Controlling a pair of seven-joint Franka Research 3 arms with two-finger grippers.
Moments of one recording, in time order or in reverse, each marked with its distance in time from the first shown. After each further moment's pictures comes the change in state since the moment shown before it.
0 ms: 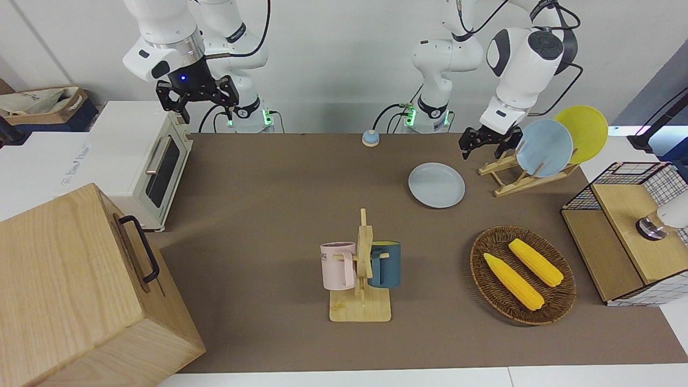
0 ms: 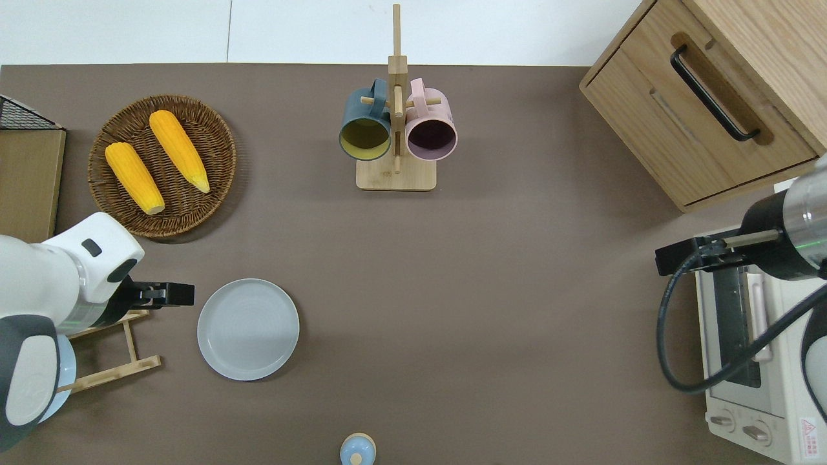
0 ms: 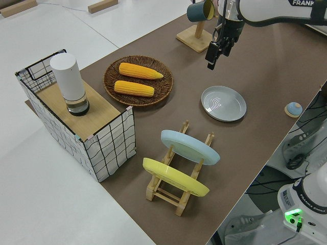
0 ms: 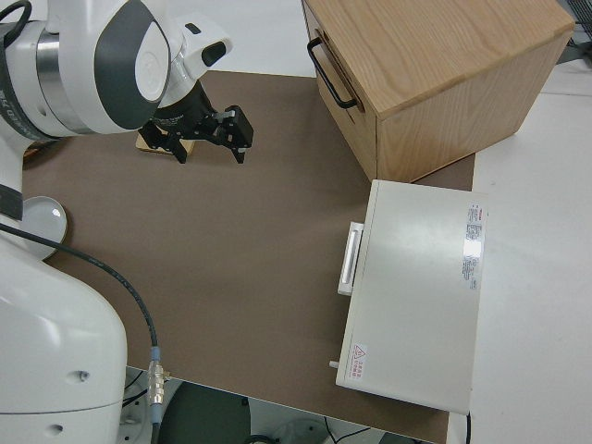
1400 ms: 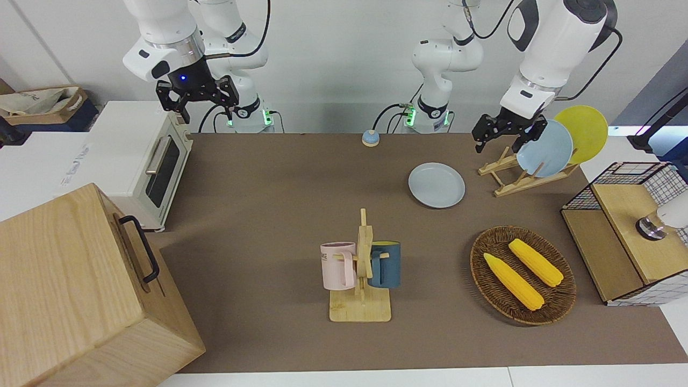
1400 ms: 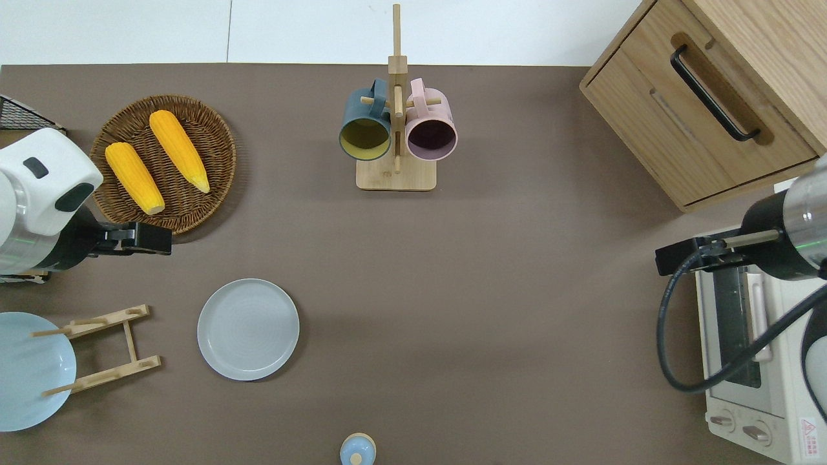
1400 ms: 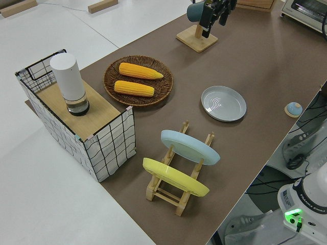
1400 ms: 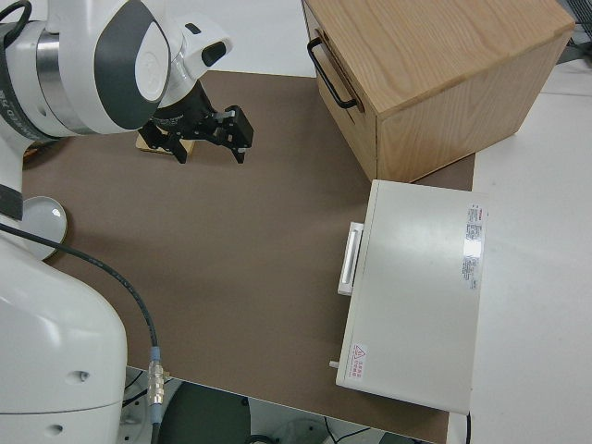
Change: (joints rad) left arm -0.001 0.180 -0.015 0.459 -0.022 -0.250 -0.012; right arm 0.000 0.000 0.000 0.000 0.000 0.000 0.000
